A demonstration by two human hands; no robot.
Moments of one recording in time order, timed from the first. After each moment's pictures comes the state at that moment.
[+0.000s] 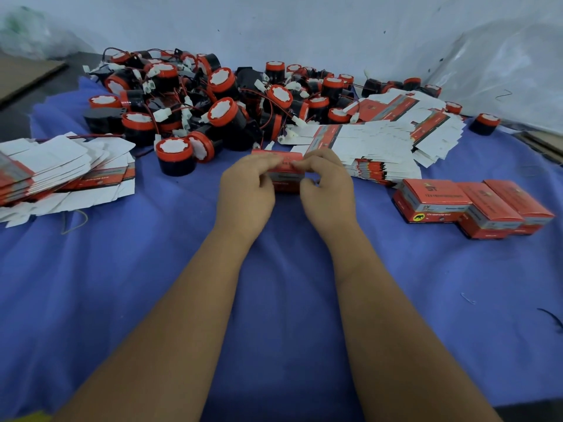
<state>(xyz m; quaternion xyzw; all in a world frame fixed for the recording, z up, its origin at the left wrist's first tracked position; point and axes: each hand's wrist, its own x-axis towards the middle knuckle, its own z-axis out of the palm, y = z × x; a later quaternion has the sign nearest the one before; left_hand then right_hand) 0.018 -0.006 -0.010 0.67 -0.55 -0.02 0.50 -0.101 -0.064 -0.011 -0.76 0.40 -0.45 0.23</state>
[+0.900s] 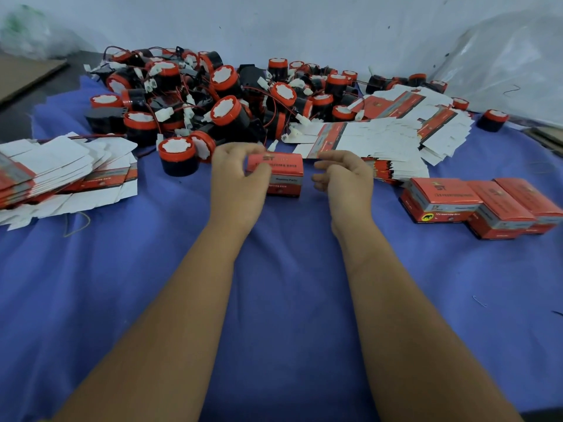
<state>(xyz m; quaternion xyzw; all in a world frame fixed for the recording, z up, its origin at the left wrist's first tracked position) 0.034 -0.012 -0.009 0.66 -0.47 -0.11 0.58 -0.101 -0.075 0.000 -0.52 0.46 -0.51 0.50</state>
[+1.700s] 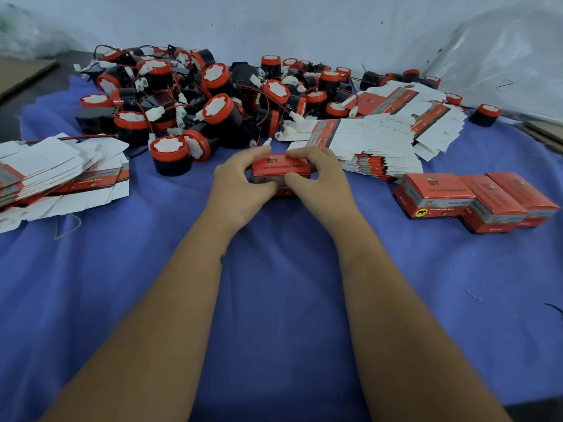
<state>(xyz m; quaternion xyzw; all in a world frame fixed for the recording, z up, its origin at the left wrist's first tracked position) 0.038 -0.011 -0.012 0.63 -0.51 -0.23 0.53 -0.099 -0.067 -0.002 -0.74 0.40 -0.41 0.34</state>
